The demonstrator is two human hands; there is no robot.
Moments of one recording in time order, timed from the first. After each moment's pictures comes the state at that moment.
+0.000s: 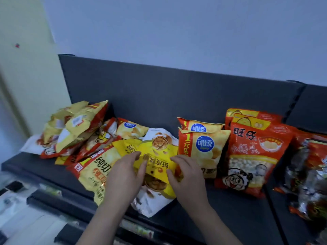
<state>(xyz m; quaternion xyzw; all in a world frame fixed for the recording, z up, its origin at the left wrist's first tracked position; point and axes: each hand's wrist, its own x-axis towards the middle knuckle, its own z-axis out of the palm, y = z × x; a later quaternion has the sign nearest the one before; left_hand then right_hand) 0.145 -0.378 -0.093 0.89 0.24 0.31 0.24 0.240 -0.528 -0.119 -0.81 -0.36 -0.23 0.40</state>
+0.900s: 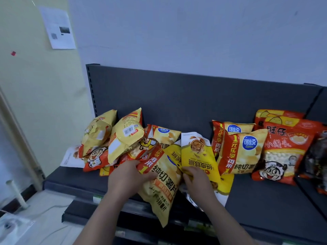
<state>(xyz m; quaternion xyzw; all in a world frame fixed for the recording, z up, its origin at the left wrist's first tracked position) 0.069 -0.205 -0.071 0.92 0.27 0.07 0.29 0.179 -0.394 -0.133 -0.92 -0.22 -0.02 0.31</state>
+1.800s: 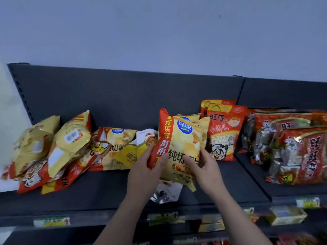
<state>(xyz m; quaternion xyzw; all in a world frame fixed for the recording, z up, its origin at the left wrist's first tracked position) 0.107 -0.341 -0.073 0.79 0.03 0.18 0.58 0.154 -0.520 -0.084 -0.78 -0.12 -0.09 0.60</state>
